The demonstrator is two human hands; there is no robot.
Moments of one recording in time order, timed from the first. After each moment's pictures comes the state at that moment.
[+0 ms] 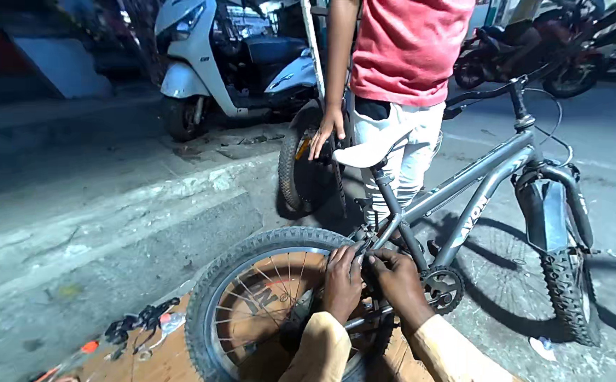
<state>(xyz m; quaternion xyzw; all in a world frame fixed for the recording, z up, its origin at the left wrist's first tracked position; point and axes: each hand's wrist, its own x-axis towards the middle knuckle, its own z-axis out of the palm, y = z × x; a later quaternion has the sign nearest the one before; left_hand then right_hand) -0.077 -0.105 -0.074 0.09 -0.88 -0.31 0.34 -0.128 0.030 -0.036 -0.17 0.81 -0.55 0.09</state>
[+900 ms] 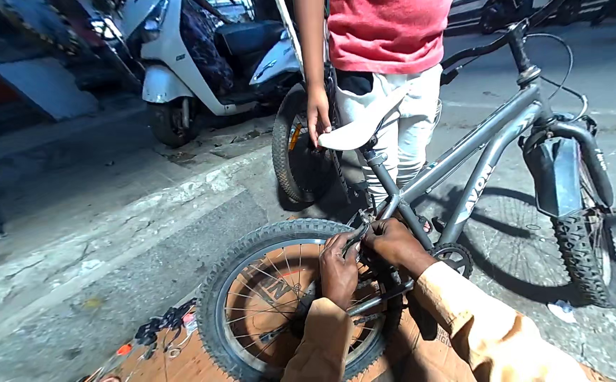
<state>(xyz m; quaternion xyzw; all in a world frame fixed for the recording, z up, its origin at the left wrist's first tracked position) -0.073 -0.119 -0.070 0.13 -0.85 -0.37 0.35 -0.167 0.009 -0.018 -0.22 0.83 -0.47 0.21</state>
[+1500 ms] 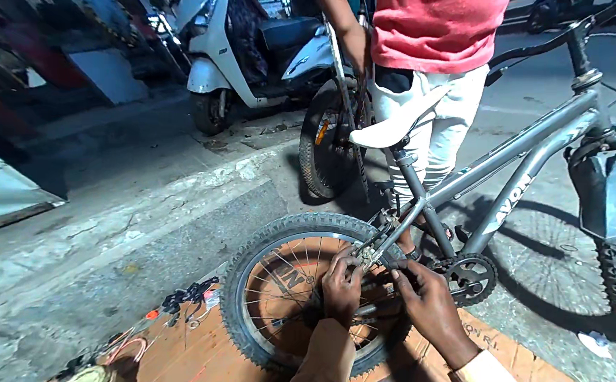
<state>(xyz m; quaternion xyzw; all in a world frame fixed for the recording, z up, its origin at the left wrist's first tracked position) -0.038 -0.137 -0.123 0.10 -0.81 -0.33 0.47 -0.096 0.046 -0.086 -0.29 0.78 -0.56 -0.02</state>
